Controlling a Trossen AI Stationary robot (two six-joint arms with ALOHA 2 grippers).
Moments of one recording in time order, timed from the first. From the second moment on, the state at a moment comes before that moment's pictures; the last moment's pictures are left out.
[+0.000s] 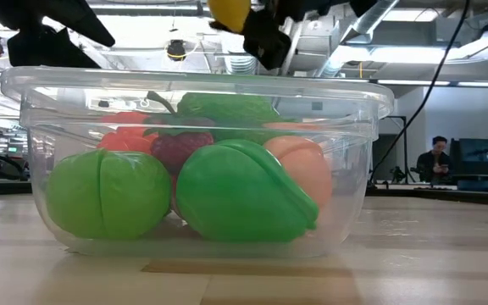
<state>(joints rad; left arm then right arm) -0.71 1.10 0.71 -0.56 -0.92 -1.20 0.12 1.69 1.19 0.01 -0.36 0.34</state>
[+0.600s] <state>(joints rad) -0.74 1.10 0.71 -0.56 -0.92 -1.20 0.27 1.69 1.14 0.16 -0.04 0.44</state>
